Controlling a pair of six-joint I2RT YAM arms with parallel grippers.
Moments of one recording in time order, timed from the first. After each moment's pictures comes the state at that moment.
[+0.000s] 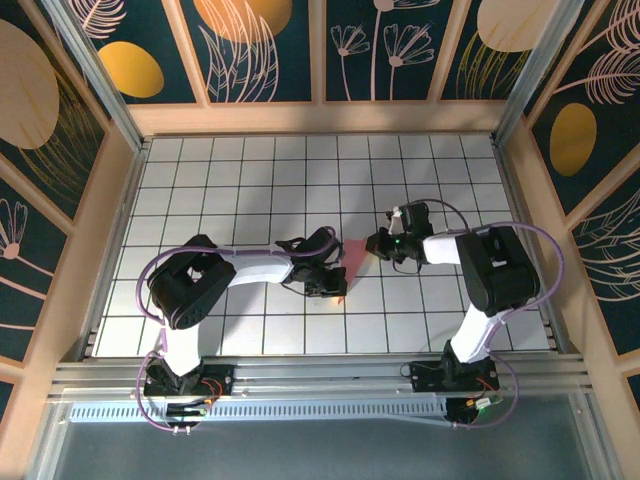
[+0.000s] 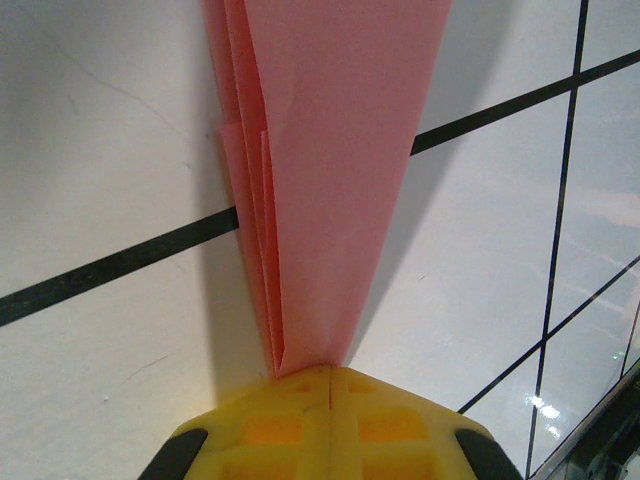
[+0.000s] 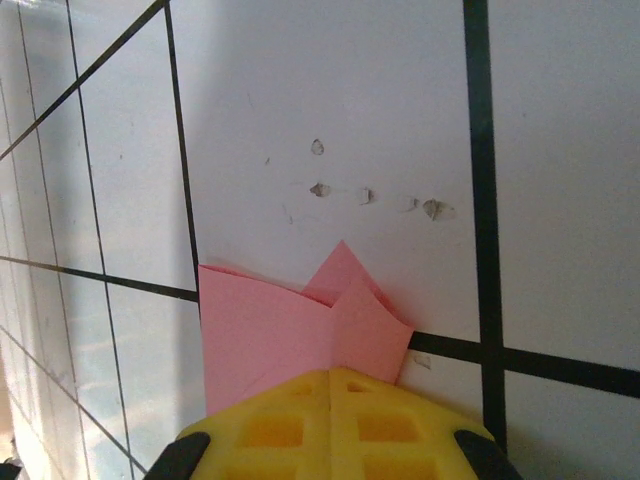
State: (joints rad) left arm -0.88 1.90 1.04 -0.25 0.41 -0.82; right arm 0.28 1.76 0.73 0.11 -0.55 0.63
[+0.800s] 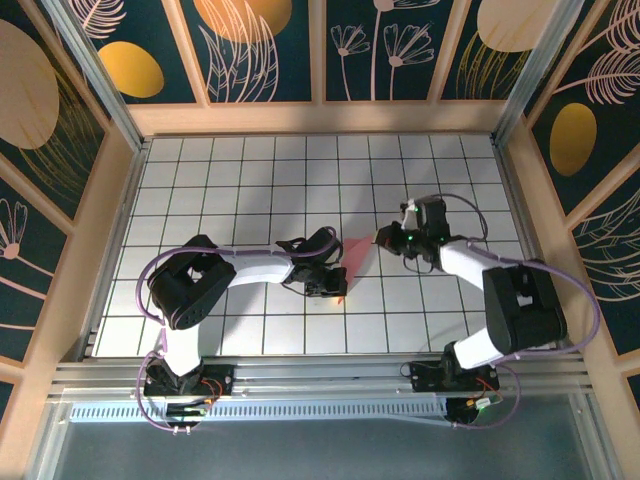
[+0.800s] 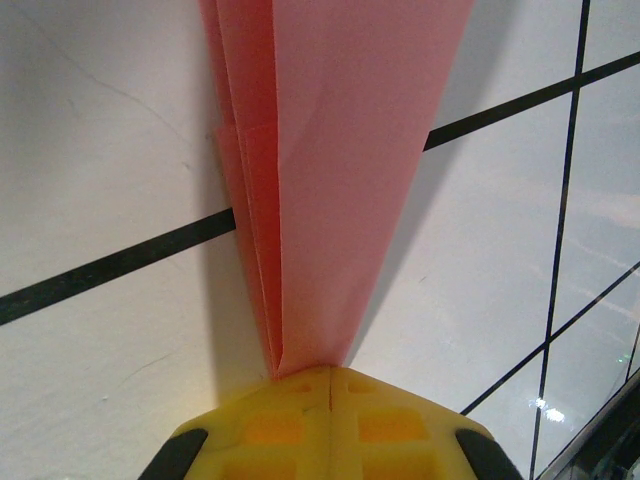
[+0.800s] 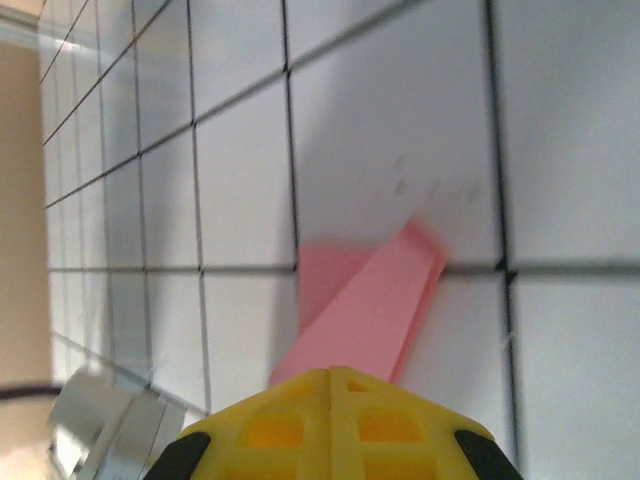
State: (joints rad) left arm -0.88 1.90 1.05 -0.25 0.39 -0.82; right arm 0.28 1.46 0.63 0.02 -0.54 0.68
